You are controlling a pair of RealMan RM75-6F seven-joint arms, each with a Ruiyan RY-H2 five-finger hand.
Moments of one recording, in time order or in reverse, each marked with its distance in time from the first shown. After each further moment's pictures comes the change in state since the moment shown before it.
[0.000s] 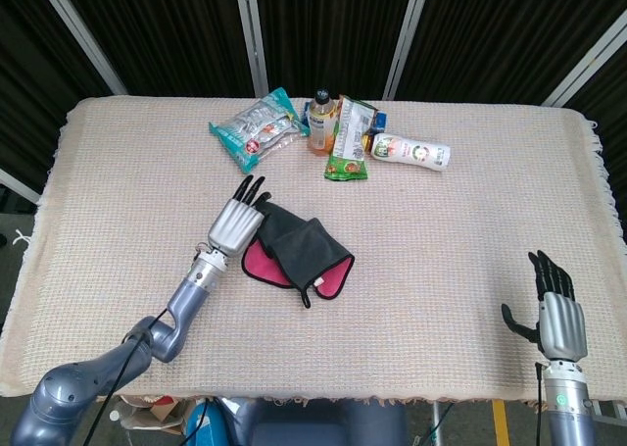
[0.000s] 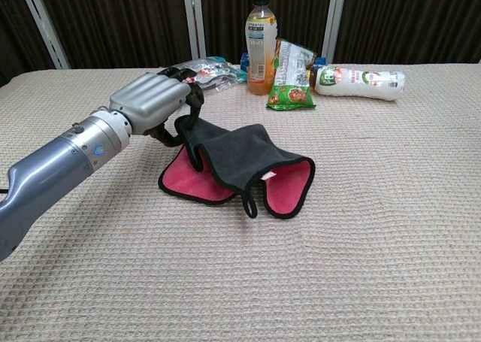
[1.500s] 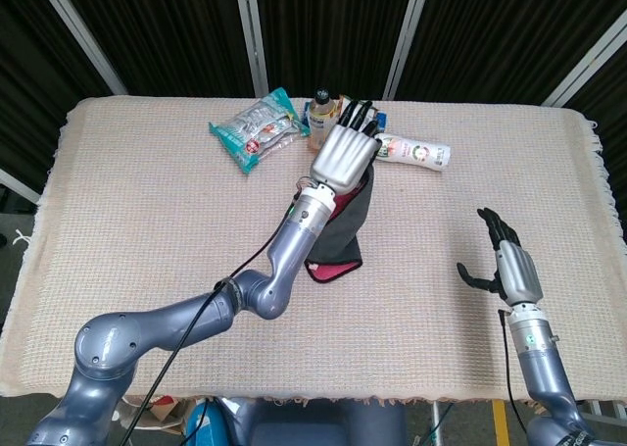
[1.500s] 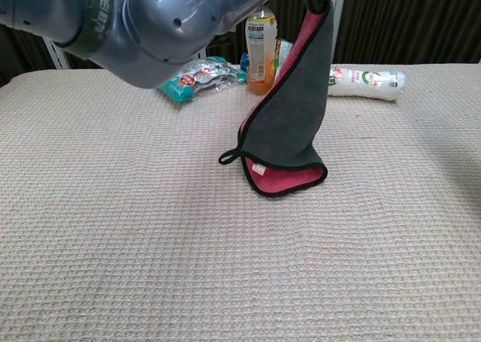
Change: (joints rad) left arm -0.556 0.088 -0.475 -0.271 -0.554 -0.270 0.530; right arm 0.225 0.092 0.158 -0.168 0.199 -0.310 0.045
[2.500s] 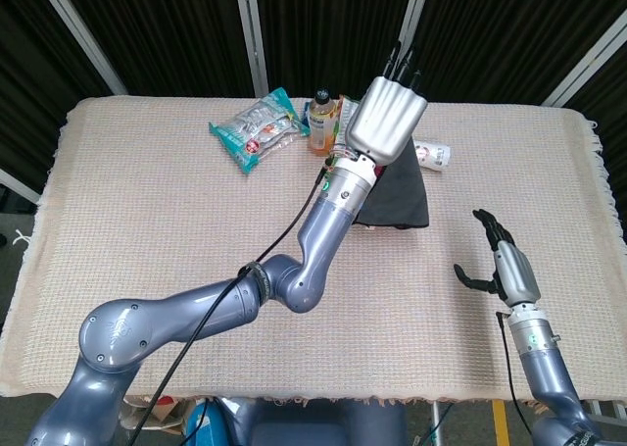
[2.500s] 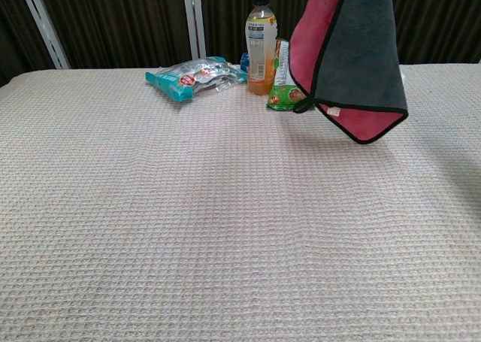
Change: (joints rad) left arm -0.208 0.141 0.017 -0.076 -0.190 0.119 0.347; right arm 0.012 0.026 -0.032 0.000 -0.022 -0.010 0.103
